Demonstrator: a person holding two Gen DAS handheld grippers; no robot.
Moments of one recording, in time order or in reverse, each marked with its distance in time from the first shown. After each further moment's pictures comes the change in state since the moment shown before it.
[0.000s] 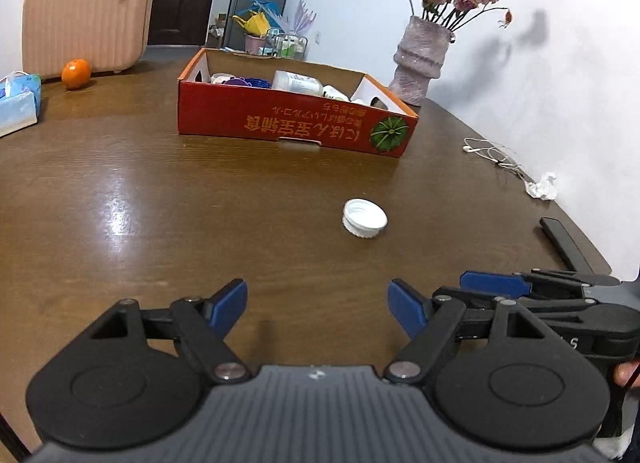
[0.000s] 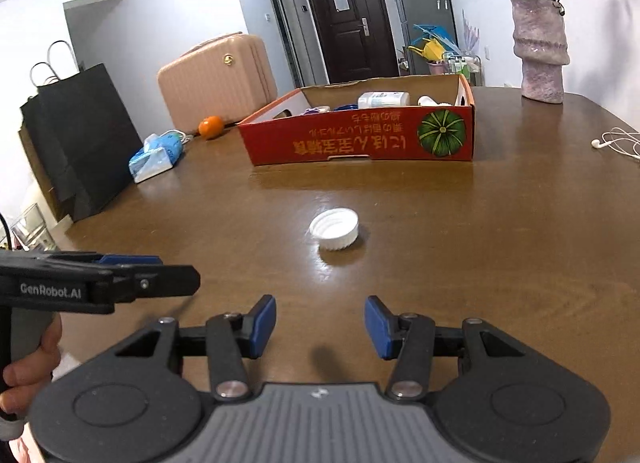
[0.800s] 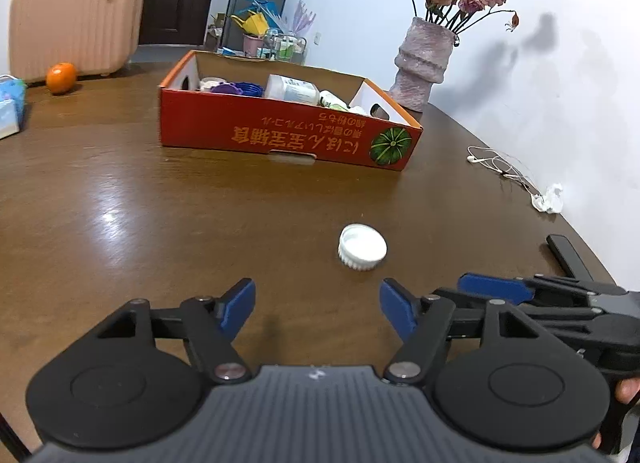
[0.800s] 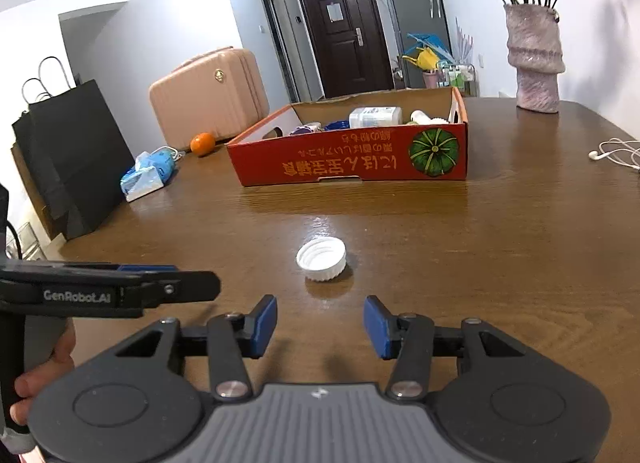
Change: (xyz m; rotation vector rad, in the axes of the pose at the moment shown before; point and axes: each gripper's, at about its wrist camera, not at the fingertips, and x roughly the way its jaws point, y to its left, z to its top) left arm 0.042 -0.002 0.031 -0.008 0.005 -0.015; right arm 0.019 -0.016 0.026 0.021 -0.027 -0.012
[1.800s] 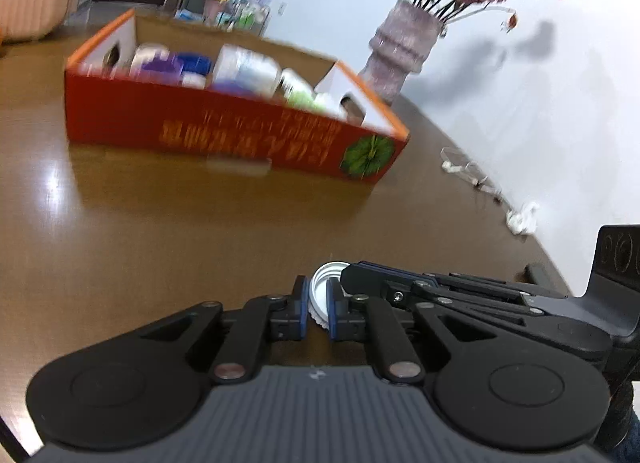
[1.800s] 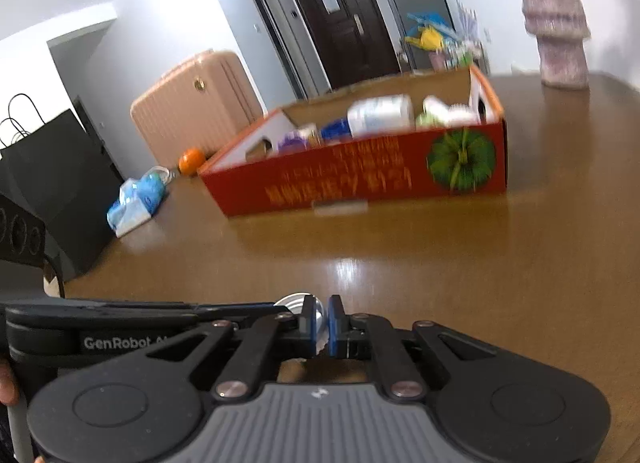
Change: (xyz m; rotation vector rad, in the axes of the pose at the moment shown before) left arm 0.084 0.011 0.057 -0.052 0.072 -0.191; right arm 0.079 -0.023 0.051 0.079 0.003 0.076
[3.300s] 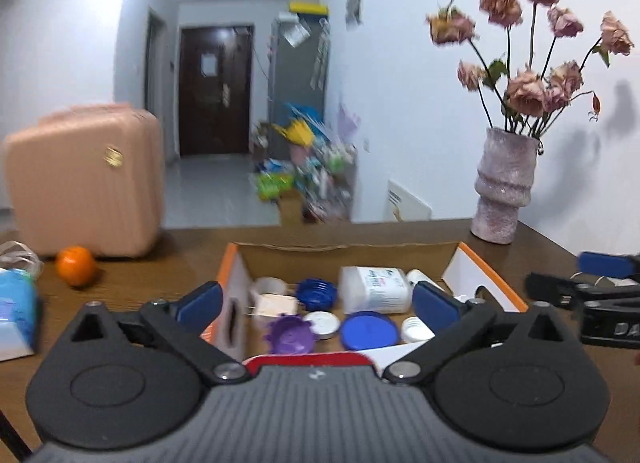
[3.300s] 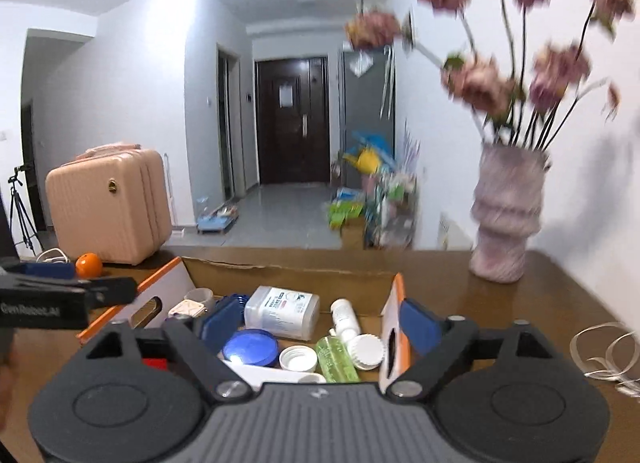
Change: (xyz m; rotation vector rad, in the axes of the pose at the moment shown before) left arm -0.023 0.012 0.115 0.187 -0.402 0.418; right arm 0.008 -0.002 0.128 -0.206 -0.311 -0.323
